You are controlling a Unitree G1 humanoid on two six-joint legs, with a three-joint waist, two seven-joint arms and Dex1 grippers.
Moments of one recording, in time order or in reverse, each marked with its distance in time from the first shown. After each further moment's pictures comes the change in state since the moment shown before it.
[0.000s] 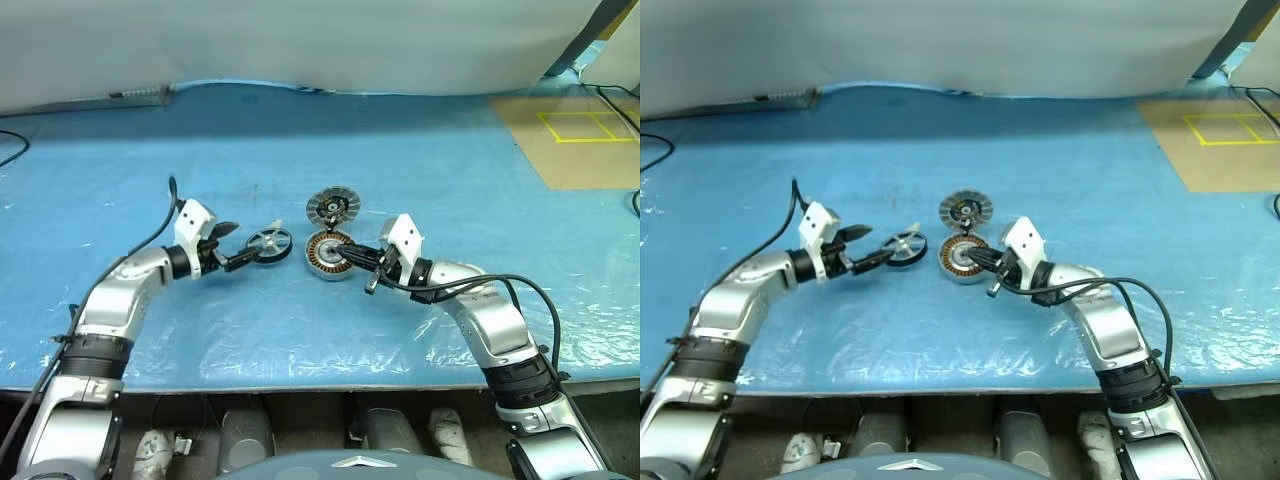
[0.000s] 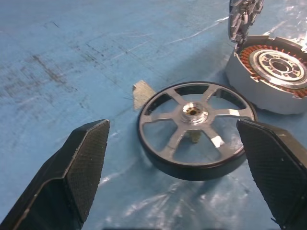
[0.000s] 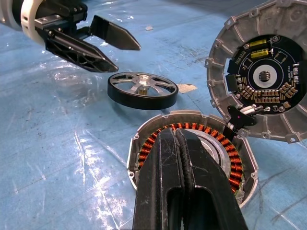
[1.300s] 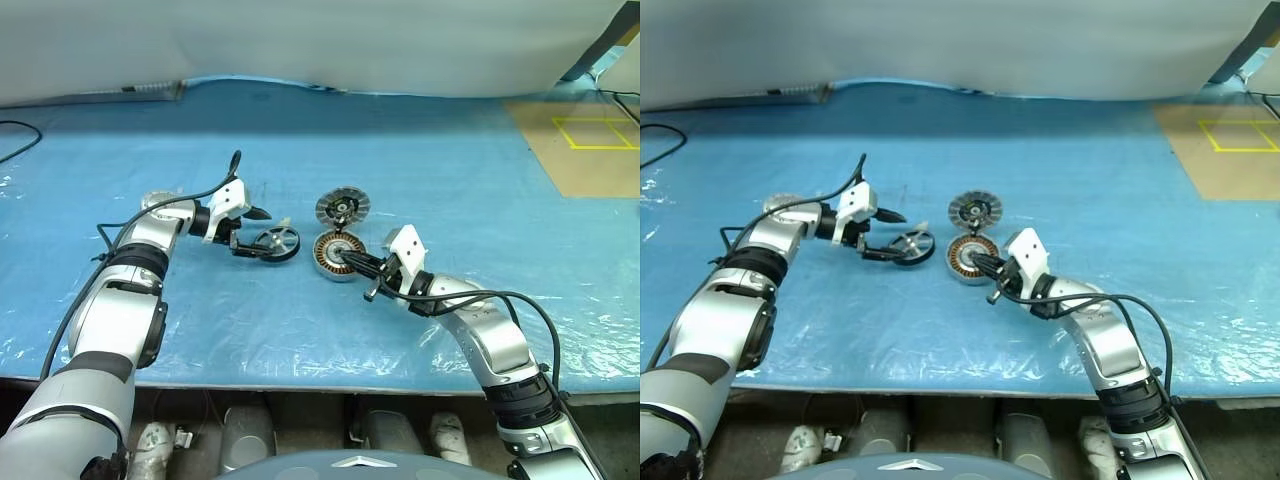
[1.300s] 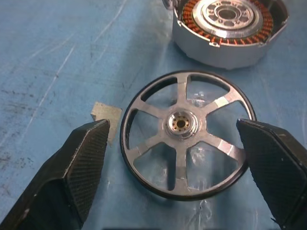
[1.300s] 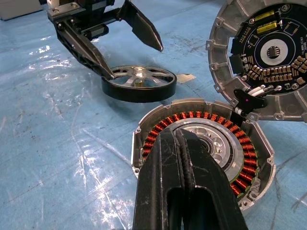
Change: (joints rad) left arm -0.572 -0.103 -0.138 0.913 0.380 -0.572 -0.494; right arm 0.088 0.022 -0.004 -0.047 0.016 0.008 -0.099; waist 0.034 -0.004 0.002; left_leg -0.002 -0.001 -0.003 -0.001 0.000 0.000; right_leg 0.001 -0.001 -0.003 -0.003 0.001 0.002
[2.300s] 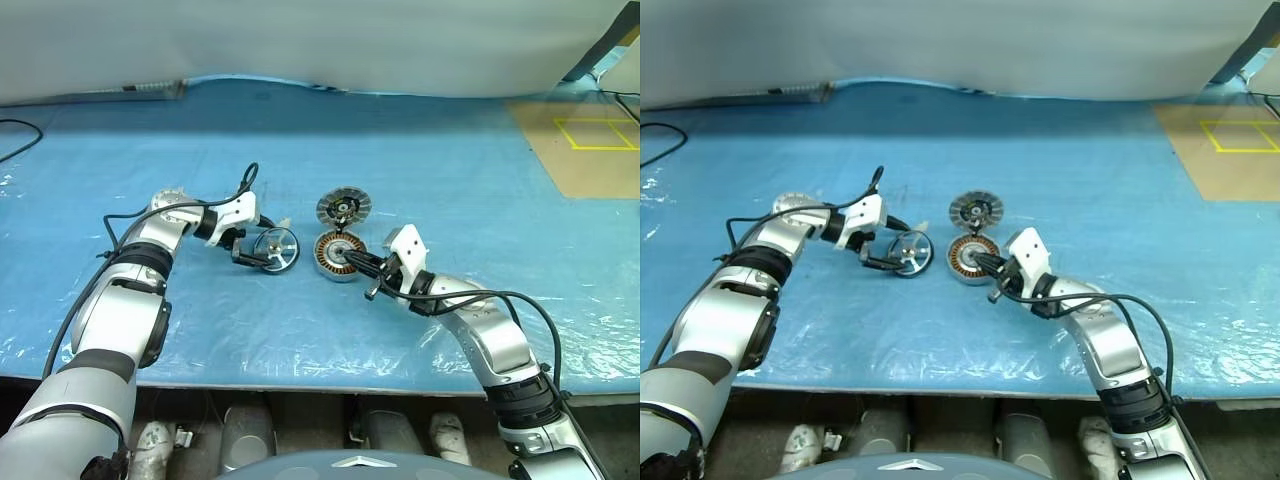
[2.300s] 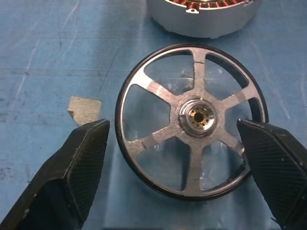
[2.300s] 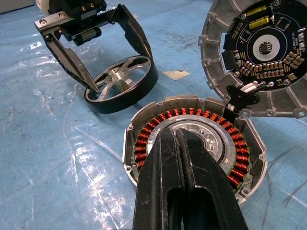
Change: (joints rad) left arm -0.009 -0.008 -0.040 0.001 0.083 -0.117 0.026; right arm 0.000 -0.008 0.002 0.000 -0.007 0.008 -0.020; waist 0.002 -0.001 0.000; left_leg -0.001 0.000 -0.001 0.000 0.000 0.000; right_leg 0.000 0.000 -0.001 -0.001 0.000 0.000
